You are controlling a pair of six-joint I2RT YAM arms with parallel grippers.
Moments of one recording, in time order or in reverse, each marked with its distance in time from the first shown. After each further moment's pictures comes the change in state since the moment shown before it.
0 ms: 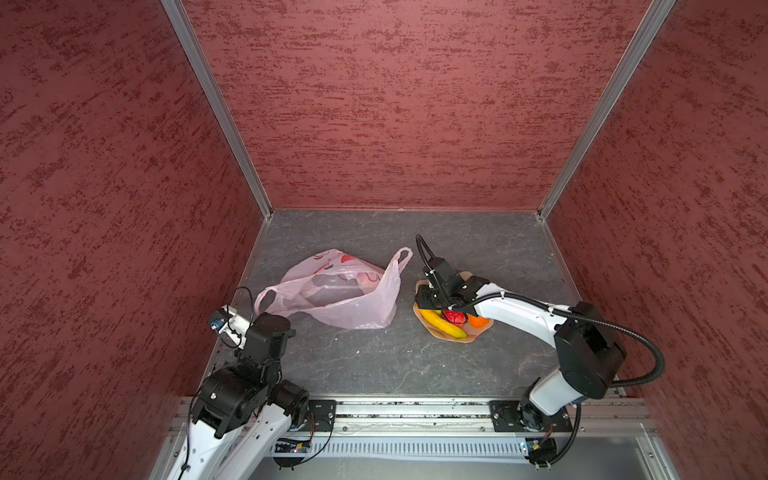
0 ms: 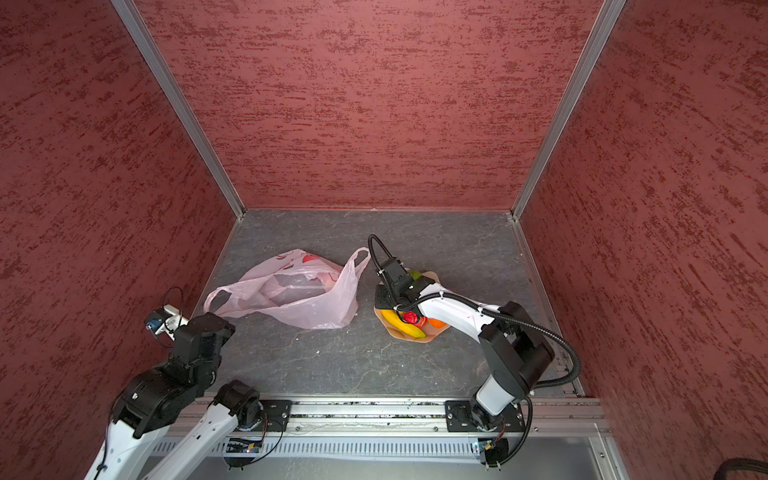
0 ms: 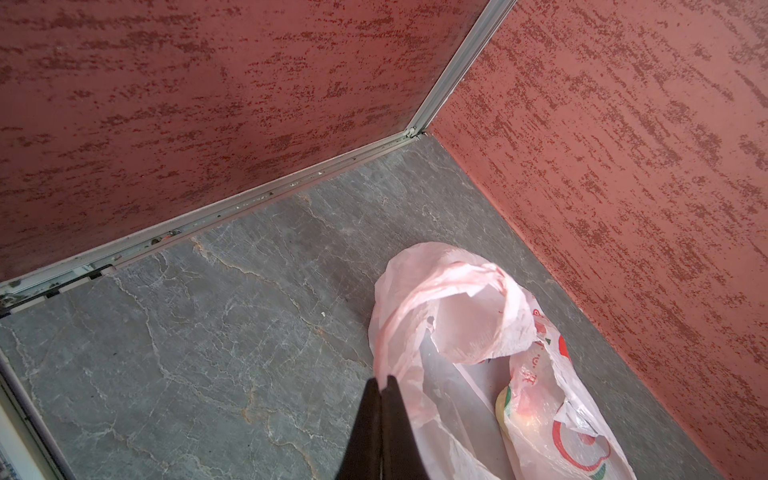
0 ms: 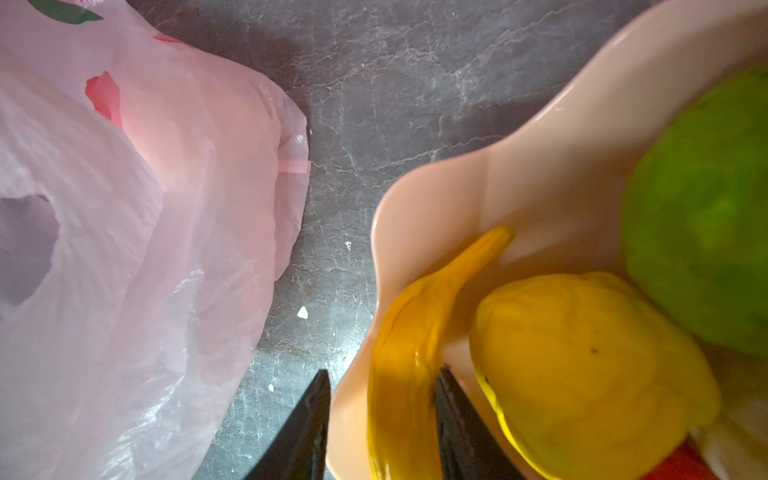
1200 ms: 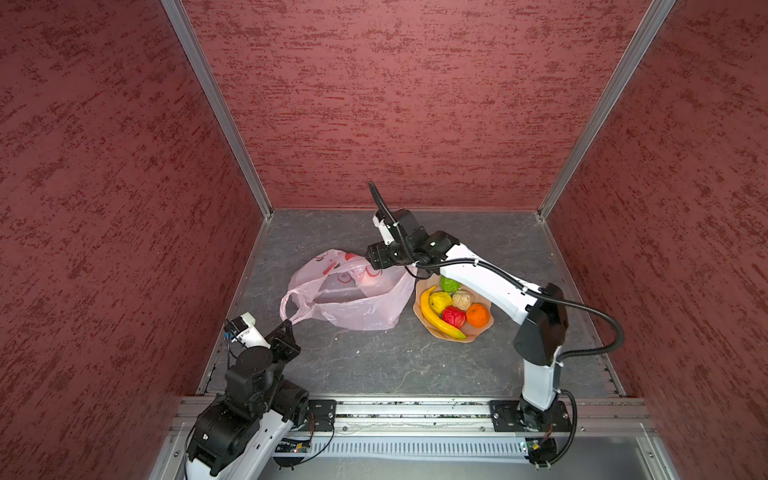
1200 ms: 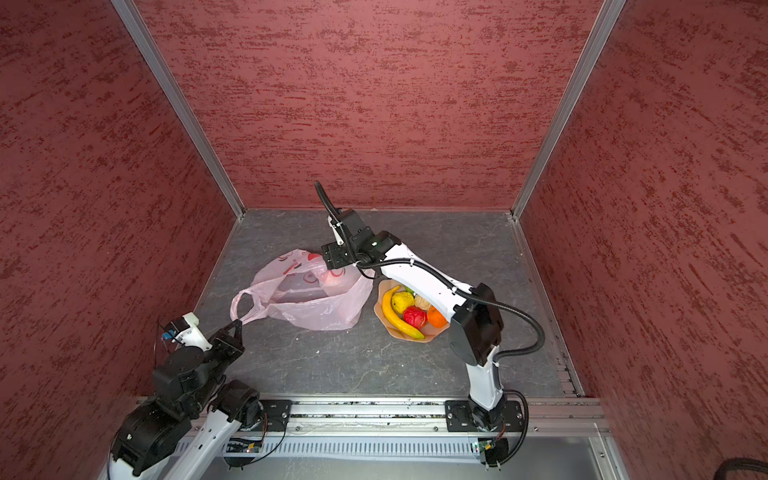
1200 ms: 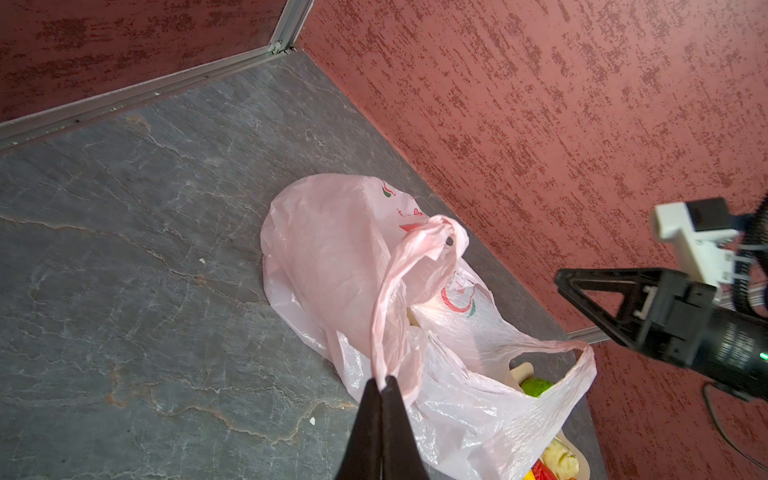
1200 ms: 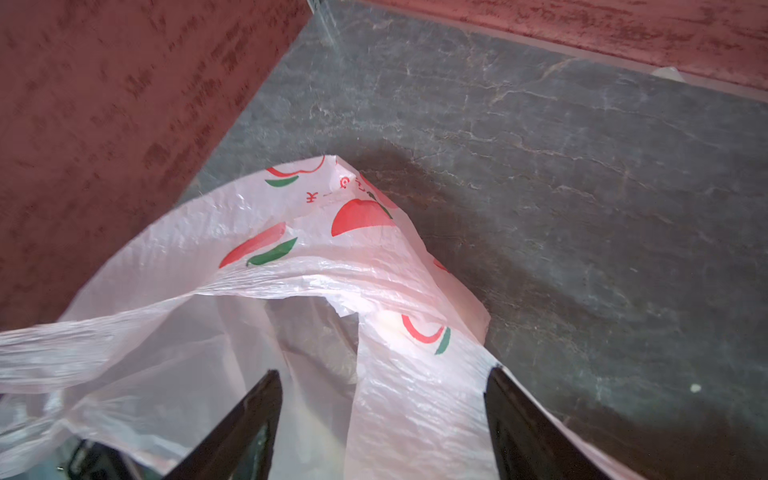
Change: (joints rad) left arm 0.001 -0.339 -0.166 0.129 0.374 0.167; right arm 0.068 0.395 0.878 -0.278 -0.014 -0.447
